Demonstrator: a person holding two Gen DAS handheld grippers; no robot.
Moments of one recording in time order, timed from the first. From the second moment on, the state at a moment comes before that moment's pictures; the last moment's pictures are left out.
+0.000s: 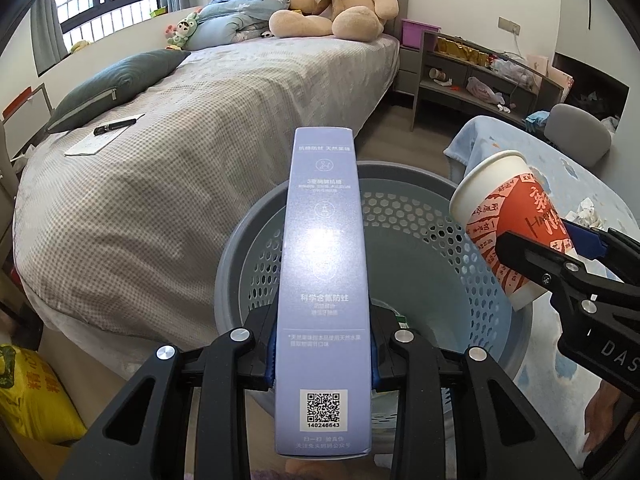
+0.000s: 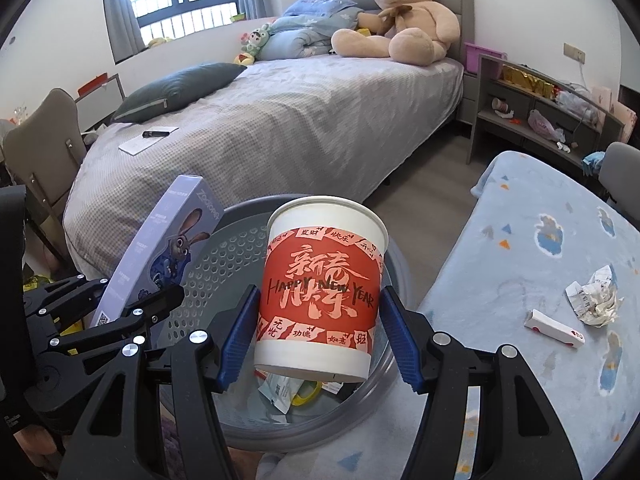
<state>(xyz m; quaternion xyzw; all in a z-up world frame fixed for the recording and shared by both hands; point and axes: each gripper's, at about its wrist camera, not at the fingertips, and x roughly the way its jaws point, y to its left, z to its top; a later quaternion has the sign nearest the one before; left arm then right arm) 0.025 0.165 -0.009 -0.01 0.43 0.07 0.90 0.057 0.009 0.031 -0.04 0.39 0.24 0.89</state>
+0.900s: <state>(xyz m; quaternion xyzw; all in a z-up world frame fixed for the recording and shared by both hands) 0.023 0.167 -0.004 -0.02 0.42 0.08 0.90 0.060 0.005 0.030 -0.03 0.39 0.24 0.89</state>
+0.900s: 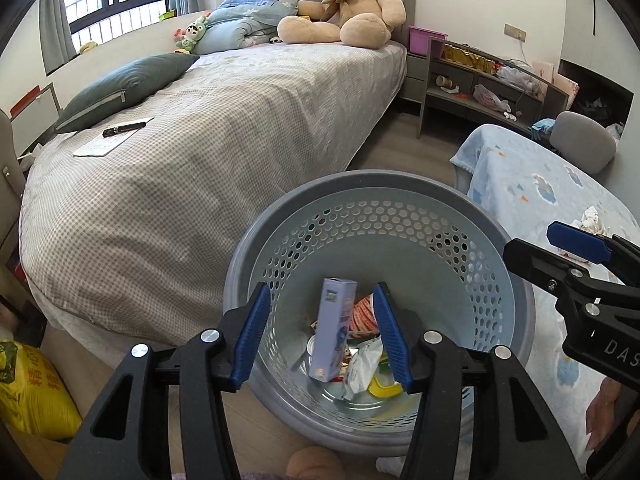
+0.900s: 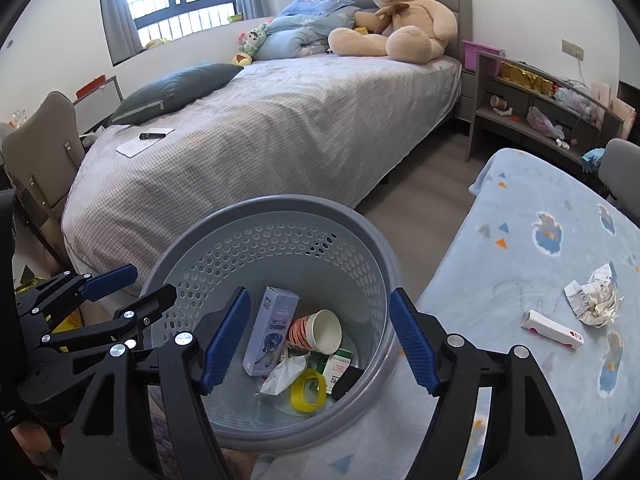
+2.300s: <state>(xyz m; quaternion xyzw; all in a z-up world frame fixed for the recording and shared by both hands) 0.018 0.151 0.004 -0.02 0.40 0.08 0.91 0.051 -0.055 0.037 -0.01 0.40 0.18 0.90</state>
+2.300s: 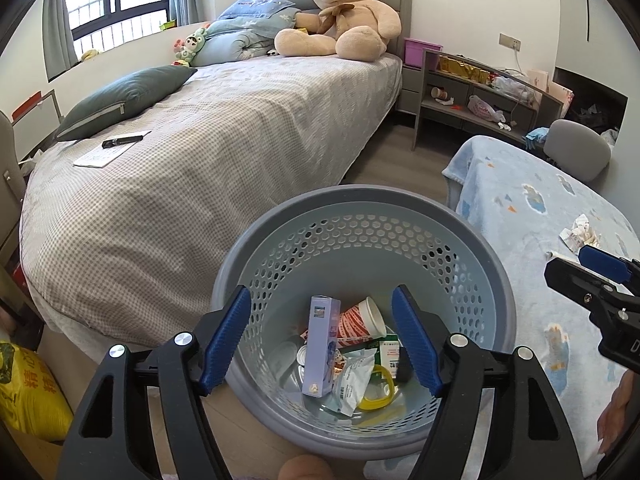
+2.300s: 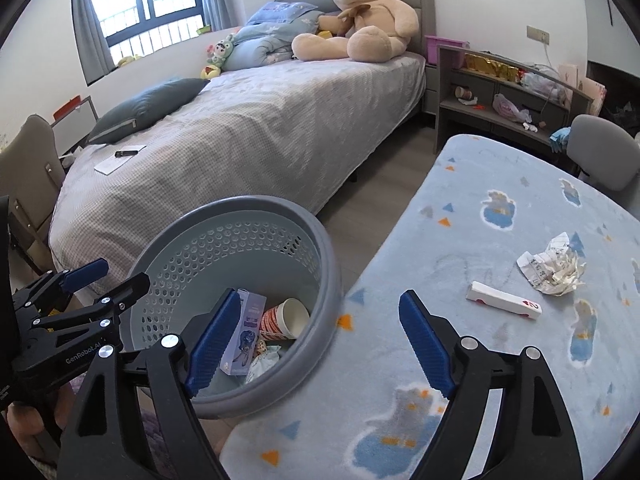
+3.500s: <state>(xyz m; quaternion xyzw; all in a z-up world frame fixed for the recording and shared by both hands) 0.088 -0.084 -0.020 0.16 0.42 -0.25 0.86 0.021 -0.275 0.054 0.09 0.40 0.04 0.91</state>
